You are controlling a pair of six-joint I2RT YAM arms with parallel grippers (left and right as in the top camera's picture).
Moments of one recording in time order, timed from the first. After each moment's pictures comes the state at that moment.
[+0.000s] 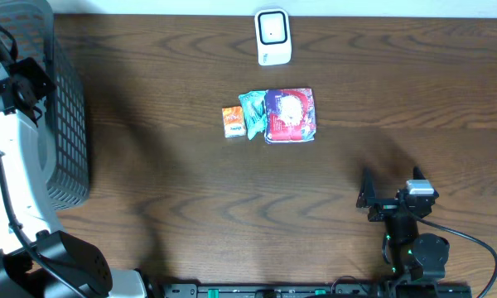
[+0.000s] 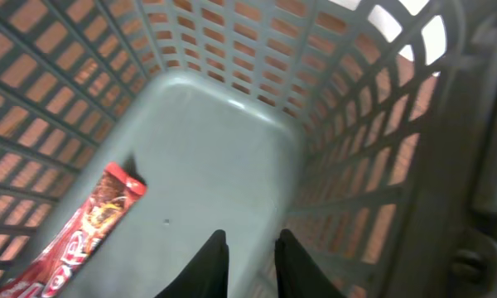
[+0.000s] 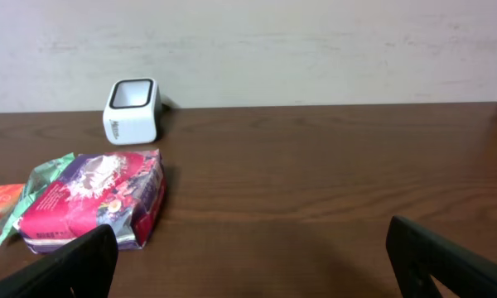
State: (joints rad) left arm 0.44 1.62 1.55 -0.73 -0.09 -0.20; right arm 0.01 0.01 0.01 -0.07 -0.03 0.04
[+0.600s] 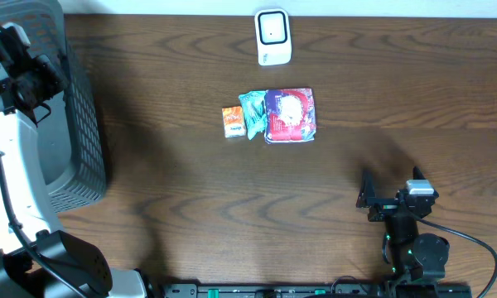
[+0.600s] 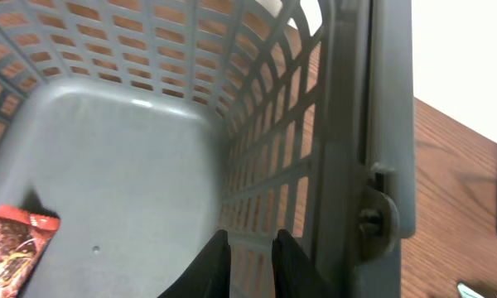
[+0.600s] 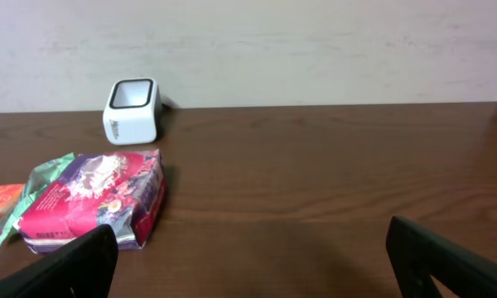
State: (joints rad) left arm 0.44 1.62 1.55 -0.73 0.20 -0.14; right arm 0.01 0.01 0.01 -0.07 -0.03 0.04
